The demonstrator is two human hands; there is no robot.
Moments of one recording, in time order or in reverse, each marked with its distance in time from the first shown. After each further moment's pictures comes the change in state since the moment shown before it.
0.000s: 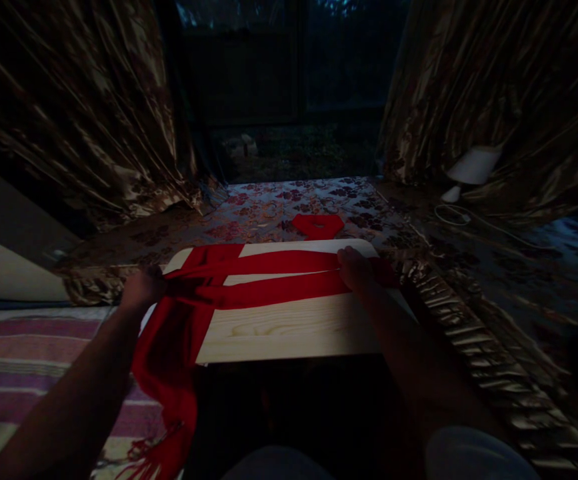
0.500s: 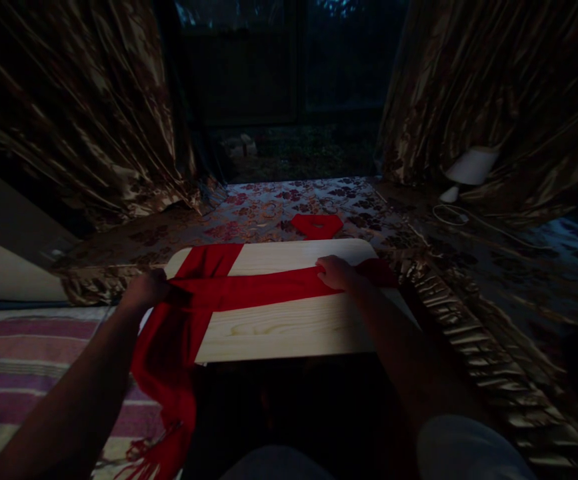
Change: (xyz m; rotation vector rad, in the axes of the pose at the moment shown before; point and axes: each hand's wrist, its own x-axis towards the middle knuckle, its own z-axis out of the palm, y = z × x) left_hand -0.004 0.000 0.003 0.014 -0.098 0.081; right_hand 0.021 -0.028 0.009 0.162 -0.327 -0.177
